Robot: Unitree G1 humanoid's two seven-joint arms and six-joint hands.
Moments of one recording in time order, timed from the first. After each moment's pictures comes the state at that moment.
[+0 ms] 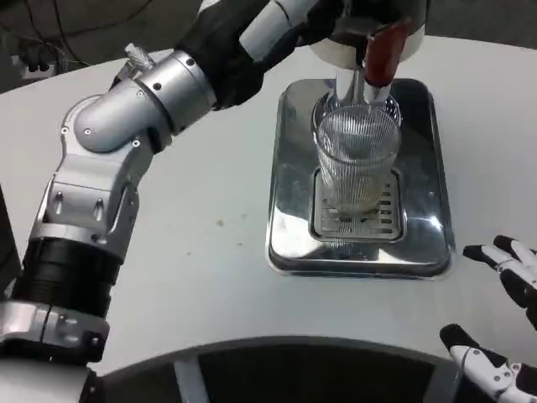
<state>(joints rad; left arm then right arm) -1.11 0.32 -0.02 0.51 -0.18 -0.09 -0.66 0.35 -0.13 -0.18 -1.03 -0.88 0.21 0.65</state>
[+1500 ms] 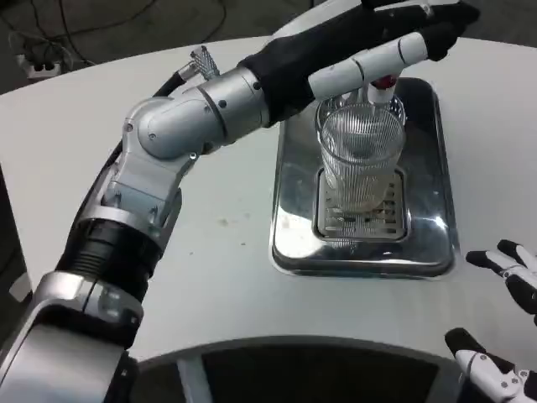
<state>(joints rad) -1.21 0.27 -0.14 0.77 0.05 -0.37 -0.67 0.41 -0.15 -0.20 -1.03 -0.78 0.20 0.60</state>
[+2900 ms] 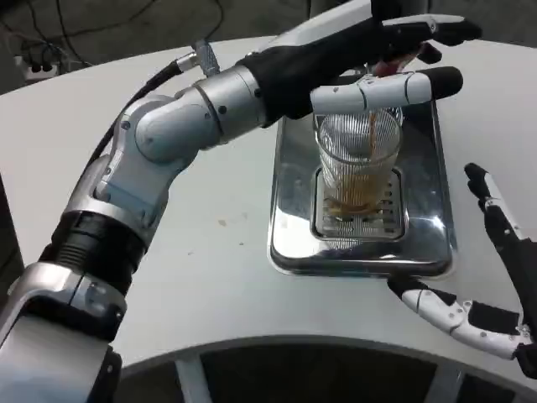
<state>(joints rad) -1.23 0.33 -0.23 0.79 0.16 -0.53 -0.60 0.15 -0.09 -0.03 -0.71 -0.49 0.24 0.19</state>
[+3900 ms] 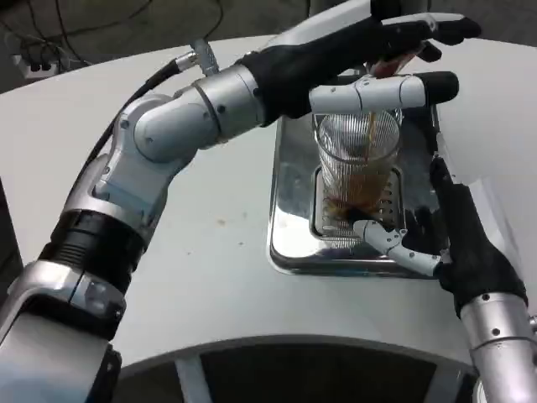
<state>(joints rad) -1.23 0.33 -0.23 0.81 0.16 -0.54 -0.60 -0.26 -0.06 0.06 -0.22 -0.49 0.27 -0.06</state>
